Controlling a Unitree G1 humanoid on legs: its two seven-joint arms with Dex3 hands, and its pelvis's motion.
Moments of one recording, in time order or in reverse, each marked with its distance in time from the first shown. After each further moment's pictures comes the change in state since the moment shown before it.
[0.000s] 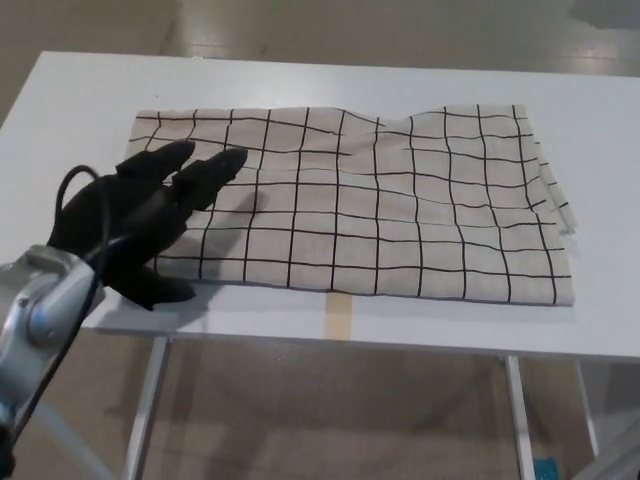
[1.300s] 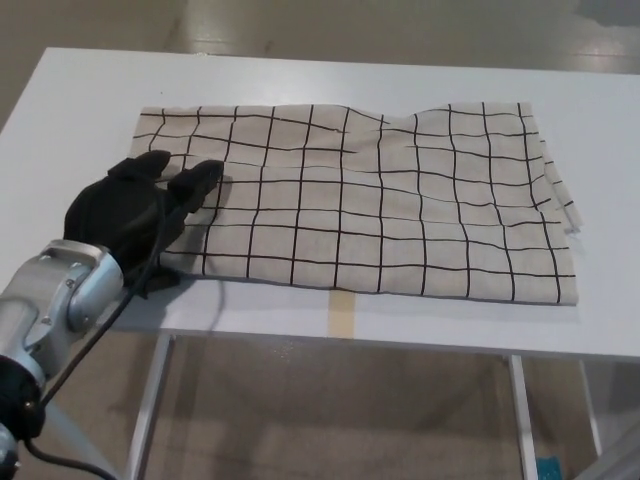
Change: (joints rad) left_arm -0.182 -0.024 -0.240 0.363 0.084 0.117 0.240; right_arm 0.015 0.003 -0.002 0.003 0.011 -0.017 0.001
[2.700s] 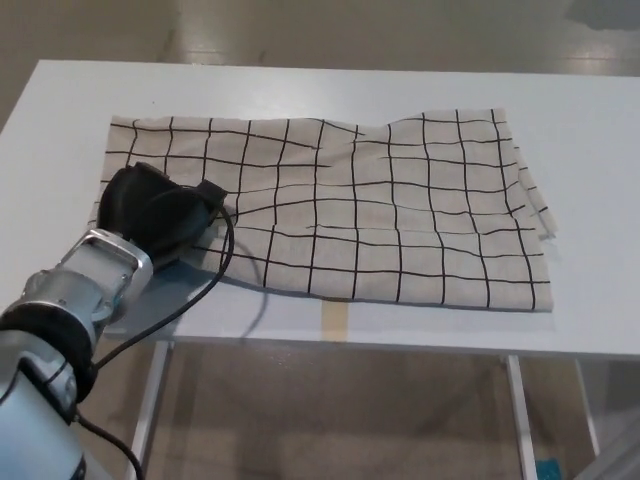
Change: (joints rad) left_arm -0.244 -0.111 -0.410 0.444 0.129 0.123 0.312; right_arm 0.007 0.032 -0.018 -0.056 0.046 0.013 0.033
